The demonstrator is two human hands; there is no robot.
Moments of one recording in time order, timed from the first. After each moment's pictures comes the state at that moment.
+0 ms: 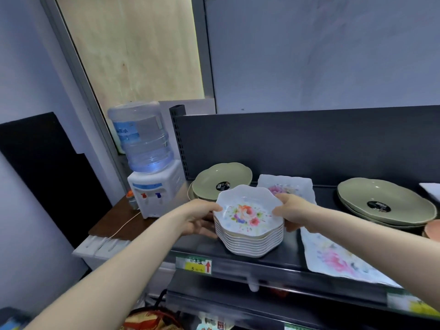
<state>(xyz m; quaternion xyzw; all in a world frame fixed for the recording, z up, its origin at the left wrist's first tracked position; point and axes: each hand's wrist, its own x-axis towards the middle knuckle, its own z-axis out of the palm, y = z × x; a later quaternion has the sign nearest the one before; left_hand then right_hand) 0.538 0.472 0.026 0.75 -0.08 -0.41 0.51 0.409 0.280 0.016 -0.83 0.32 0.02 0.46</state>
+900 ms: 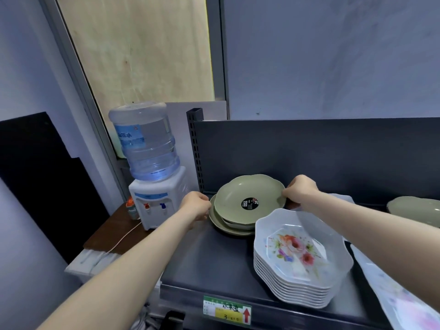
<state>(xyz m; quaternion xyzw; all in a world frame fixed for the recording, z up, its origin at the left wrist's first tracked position) 0.703 0.468 -0.009 0.84 -0.11 -0.19 0.50 0.553 0.258 0.023 -0.80 0.44 -0.14 0.37</state>
